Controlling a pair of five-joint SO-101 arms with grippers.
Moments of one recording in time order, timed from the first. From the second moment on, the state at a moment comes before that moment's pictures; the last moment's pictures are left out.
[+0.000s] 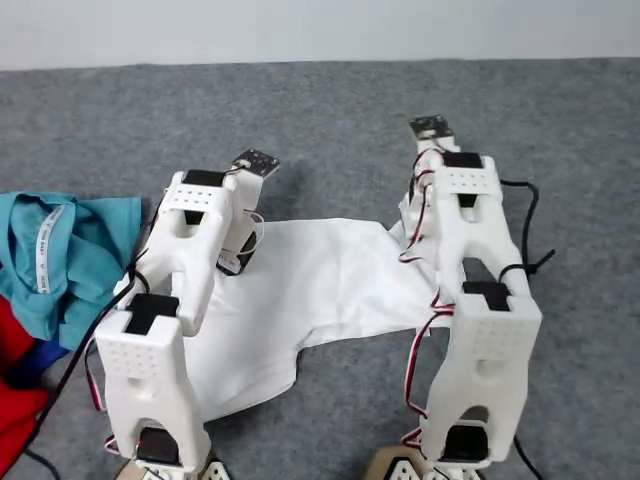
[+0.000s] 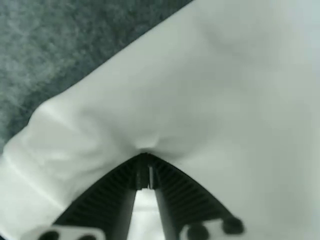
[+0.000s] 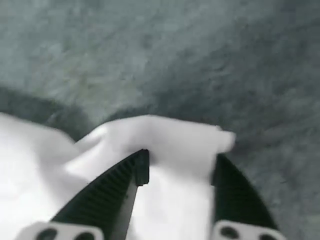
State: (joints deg) left arm 2.8 31.8 -1.5 78.3 -13.1; right arm -0.5 36.5 -17.1 69.4 10.3
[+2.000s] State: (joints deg) left arm -4.4 46.8 -28.2 92.0 -13.1; right arm 3.5 57.1 -52.7 90.9 18.7
